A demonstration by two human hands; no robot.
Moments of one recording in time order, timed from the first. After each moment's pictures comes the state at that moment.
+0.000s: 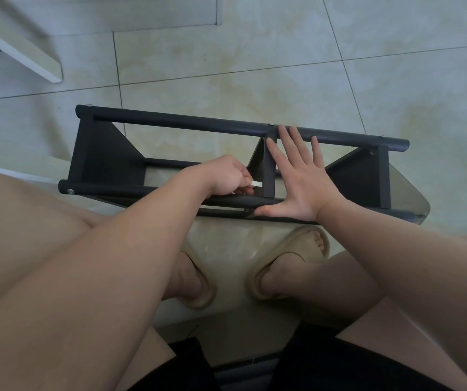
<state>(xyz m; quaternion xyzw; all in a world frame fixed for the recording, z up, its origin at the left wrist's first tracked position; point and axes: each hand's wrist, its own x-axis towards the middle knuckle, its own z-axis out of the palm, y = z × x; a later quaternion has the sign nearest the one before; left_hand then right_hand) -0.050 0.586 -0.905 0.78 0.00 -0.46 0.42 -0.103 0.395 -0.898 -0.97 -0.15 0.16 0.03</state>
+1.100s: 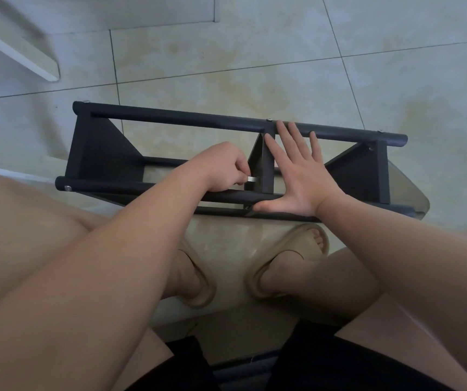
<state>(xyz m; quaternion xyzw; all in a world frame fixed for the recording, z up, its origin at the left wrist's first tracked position) -0.040 0.589 -0.899 0.87 -0.14 -0.36 0.31 -0.100 0.394 -0.897 -0.97 -0.14 0.17 0.04</state>
